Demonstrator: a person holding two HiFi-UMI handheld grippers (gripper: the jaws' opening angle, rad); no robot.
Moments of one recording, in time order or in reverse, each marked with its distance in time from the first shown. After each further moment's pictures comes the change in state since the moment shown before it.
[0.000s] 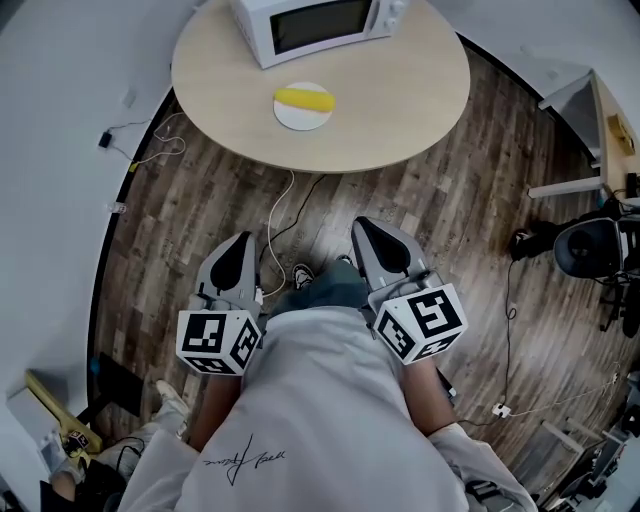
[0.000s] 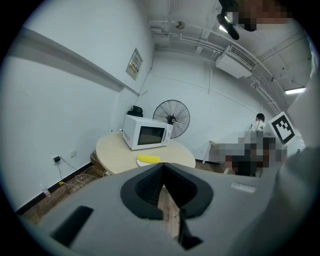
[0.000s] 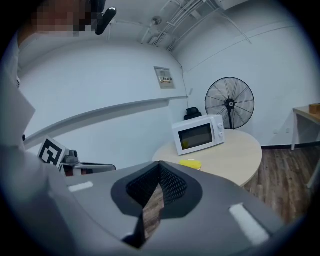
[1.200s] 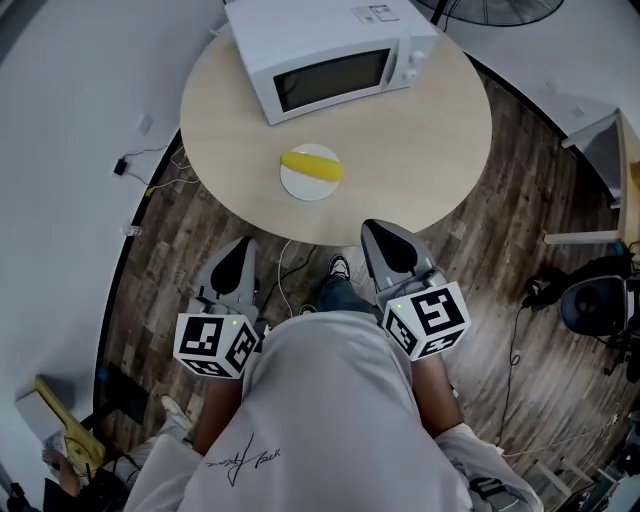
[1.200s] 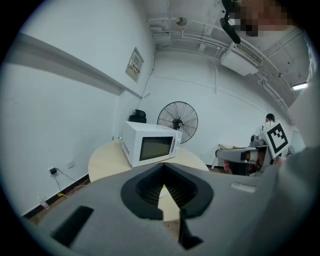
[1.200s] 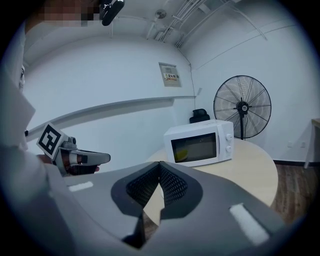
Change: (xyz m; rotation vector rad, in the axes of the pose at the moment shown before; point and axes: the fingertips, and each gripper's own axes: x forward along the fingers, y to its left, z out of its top) left arm 0.139 0.035 0.091 0.013 -0.036 0.058; right arm 0.125 -0.113 0.076 -0.097 0.016 0.086
